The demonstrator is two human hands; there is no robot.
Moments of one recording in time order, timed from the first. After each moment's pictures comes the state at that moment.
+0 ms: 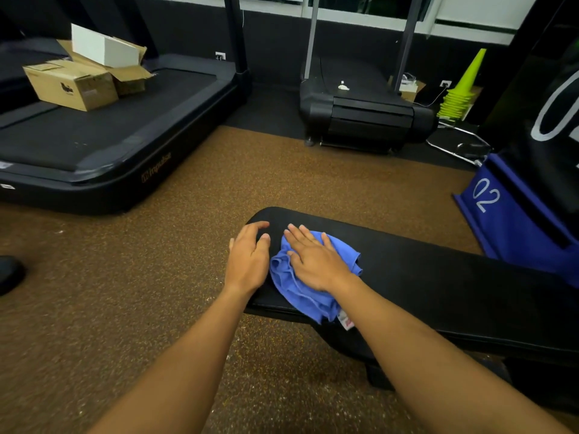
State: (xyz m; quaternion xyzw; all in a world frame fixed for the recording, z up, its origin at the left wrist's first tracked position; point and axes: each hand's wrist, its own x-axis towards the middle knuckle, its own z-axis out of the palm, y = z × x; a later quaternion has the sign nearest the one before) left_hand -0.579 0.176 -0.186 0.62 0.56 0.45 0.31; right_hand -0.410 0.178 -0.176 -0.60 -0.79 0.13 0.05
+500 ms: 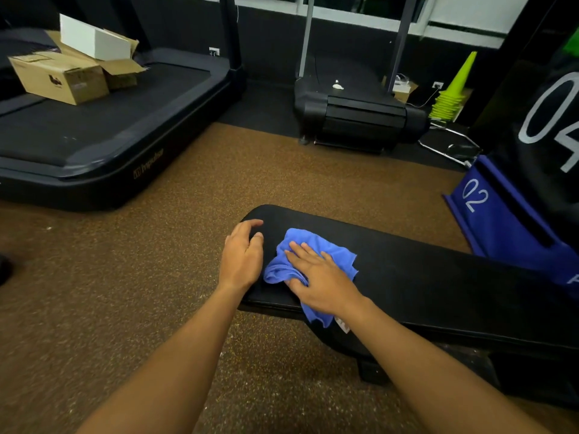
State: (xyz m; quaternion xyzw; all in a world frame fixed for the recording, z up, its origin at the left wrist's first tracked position) left_hand -0.579 0.176 -0.187 0.60 0.57 0.47 0.32; right_hand -0.393 0.132 -0.184 -0.58 -0.79 0.15 0.08
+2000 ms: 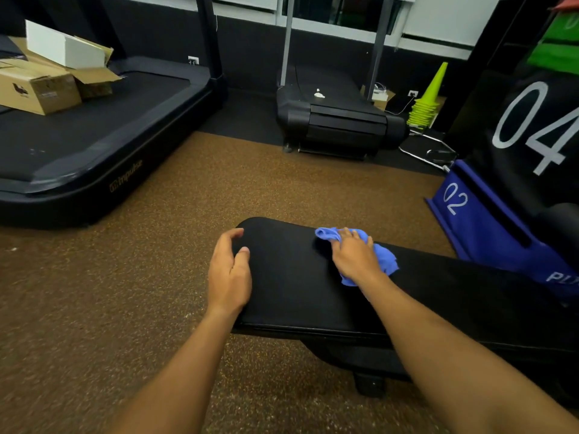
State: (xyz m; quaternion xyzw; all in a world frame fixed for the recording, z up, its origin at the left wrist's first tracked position) left_hand -0.580 0.169 -0.181 0.56 0.54 0.52 0.34; right_hand -0.317 0.212 -0.185 -0.77 -0.63 0.05 0.10
